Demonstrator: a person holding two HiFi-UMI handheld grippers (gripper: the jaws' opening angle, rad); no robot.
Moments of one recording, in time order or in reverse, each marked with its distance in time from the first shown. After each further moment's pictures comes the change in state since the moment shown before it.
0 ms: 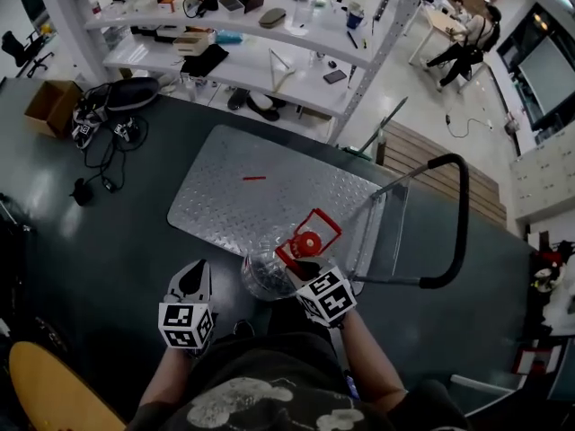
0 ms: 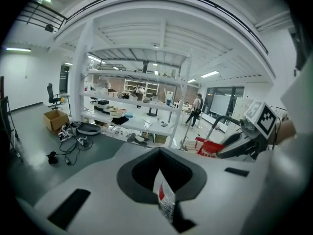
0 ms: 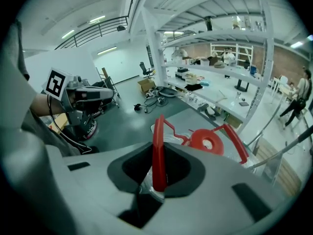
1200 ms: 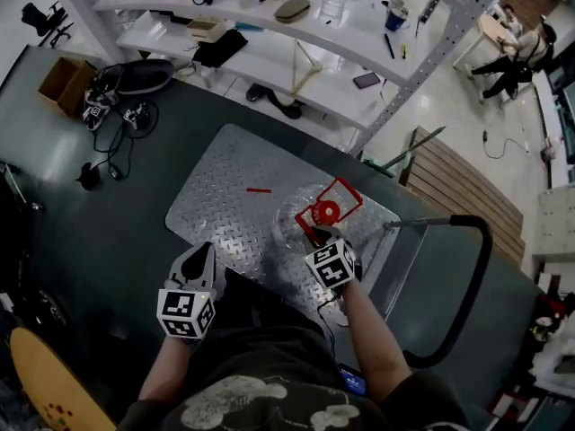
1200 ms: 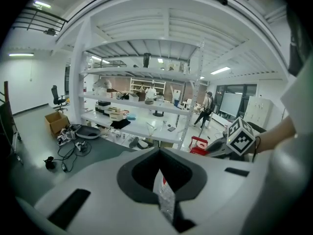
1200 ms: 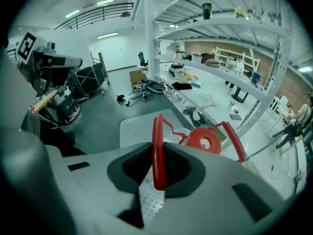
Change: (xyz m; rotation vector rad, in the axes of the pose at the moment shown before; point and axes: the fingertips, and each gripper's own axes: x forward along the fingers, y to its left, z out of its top) left arm 0.192 -0.016 0.116 -0.018 0.004 0.098; right arm 0.100 -0.278 0.082 -0.152 0.063 -0.094
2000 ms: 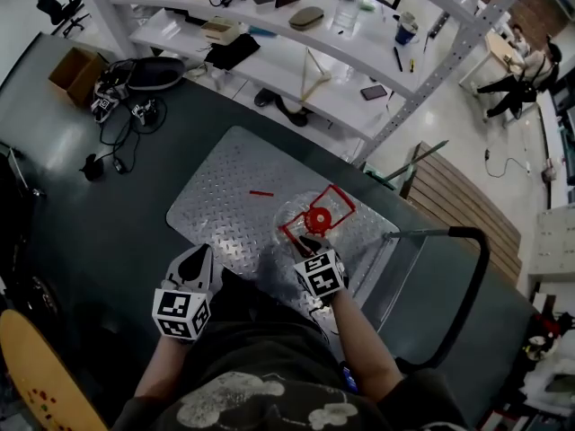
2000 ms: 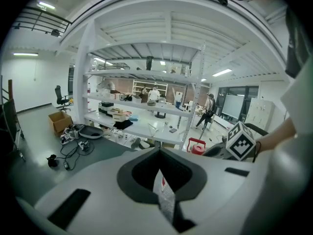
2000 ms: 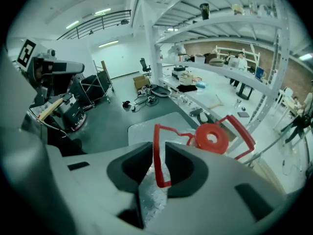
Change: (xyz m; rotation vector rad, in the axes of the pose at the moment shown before) left arm -0.020 0.000 -0.010 -0.019 -0.024 0.020; right arm 0.006 0.040 -0.002 0.047 -0.045 0.071
